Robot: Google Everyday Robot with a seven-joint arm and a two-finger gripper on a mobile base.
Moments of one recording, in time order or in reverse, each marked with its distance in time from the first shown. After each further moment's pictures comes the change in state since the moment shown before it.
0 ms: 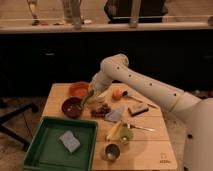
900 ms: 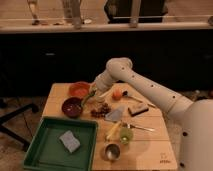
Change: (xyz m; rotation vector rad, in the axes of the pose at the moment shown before) arm 0.016 0.003 0.017 0.018 -0.084 0.044
